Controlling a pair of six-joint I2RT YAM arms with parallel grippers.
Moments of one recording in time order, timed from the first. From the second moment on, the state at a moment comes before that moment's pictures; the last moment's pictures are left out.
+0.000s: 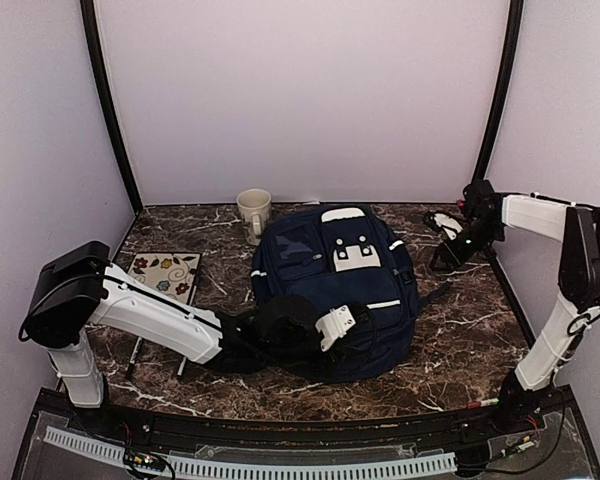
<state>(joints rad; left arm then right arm) -1.25 1.85 1.00 0.35 -0.09 0.06 0.08 1.72 1.23 -0.74 -0.34 -0.56</state>
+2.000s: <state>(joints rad) -1.21 1.83 1.02 0.30 -0.41 -0.02 0.38 1.00 0.48 -1.15 0.05 -1.46</state>
